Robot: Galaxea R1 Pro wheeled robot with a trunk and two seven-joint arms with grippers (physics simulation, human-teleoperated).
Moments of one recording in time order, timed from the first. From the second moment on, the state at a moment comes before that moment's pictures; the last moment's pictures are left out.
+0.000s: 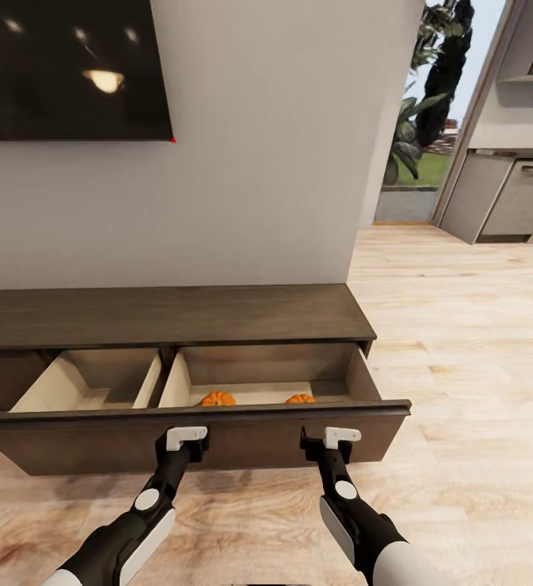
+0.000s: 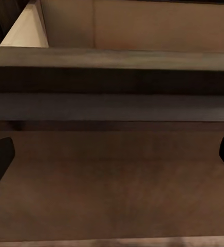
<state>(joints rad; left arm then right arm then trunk) -0.47 0.13 -0.60 -0.80 0.50 -0.24 0.30 -0.58 0.14 0.25 -0.46 -0.18 -0.29 -0.26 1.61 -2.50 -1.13</state>
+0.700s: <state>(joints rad) -0.47 0.13 -0.60 -0.80 0.51 -0.24 0.30 -0.58 0.14 0.25 -0.45 -0.17 -0.38 -0.26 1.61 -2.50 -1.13</state>
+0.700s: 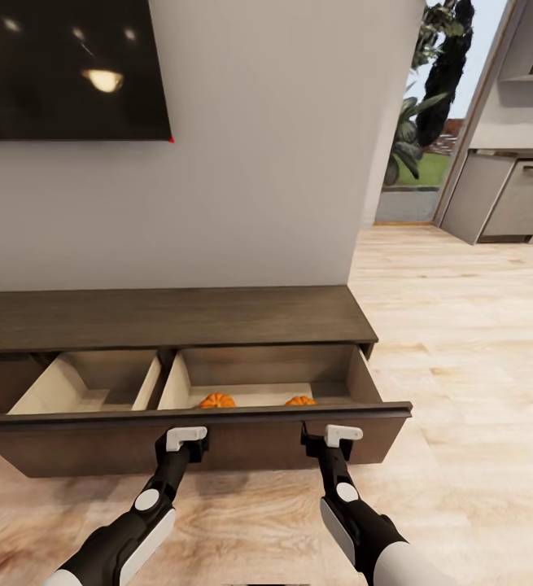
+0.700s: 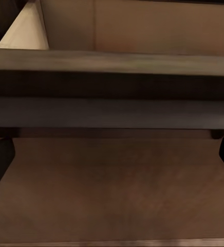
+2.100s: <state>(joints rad) -0.47 0.13 -0.60 -0.80 0.51 -0.24 0.30 -0.58 0.14 0.25 -0.45 -0.17 -0.38 -0.26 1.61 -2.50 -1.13</state>
